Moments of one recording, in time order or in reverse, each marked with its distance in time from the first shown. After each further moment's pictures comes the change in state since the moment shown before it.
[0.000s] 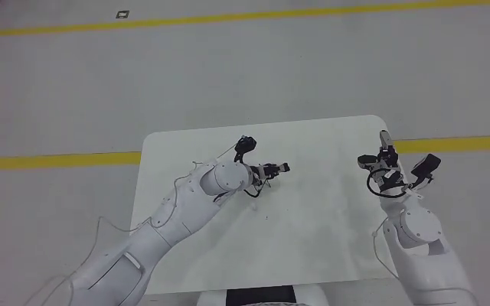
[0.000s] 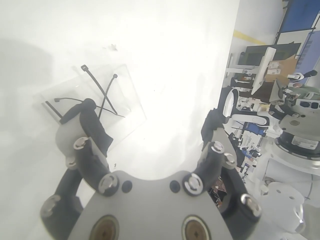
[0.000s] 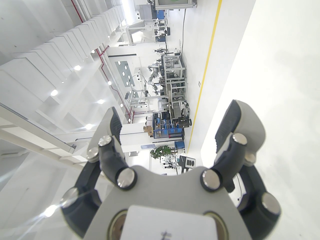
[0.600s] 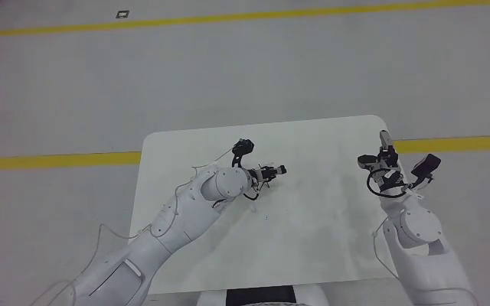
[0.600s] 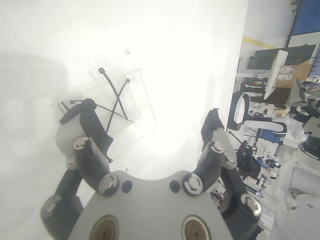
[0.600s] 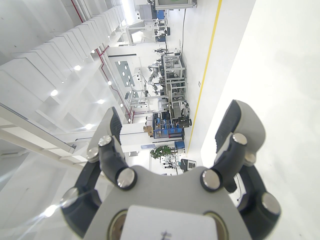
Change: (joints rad) left arm 0.049 0.000 -0.032 -0.025 0.099 0.006 0.031; right arm 0.000 0.000 0.000 0.000 0.000 0.000 0.000
